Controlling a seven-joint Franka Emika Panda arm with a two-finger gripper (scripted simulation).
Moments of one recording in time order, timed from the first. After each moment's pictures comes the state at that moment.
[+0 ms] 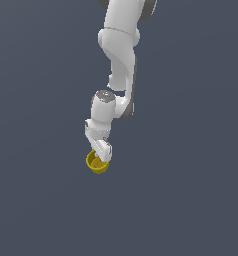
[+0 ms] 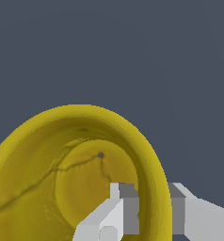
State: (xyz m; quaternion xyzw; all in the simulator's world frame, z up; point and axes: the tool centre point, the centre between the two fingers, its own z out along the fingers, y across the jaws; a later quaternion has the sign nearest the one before) arm 0.013 -0.112 0.058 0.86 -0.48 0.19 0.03
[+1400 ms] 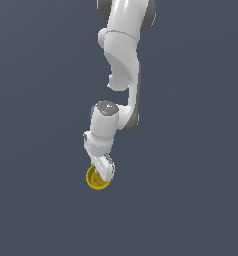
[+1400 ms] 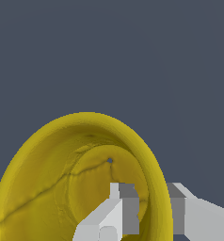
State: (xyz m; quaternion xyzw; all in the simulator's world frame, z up) arm 0.091 -0.100 0.073 0.86 -0.48 0.19 0.03
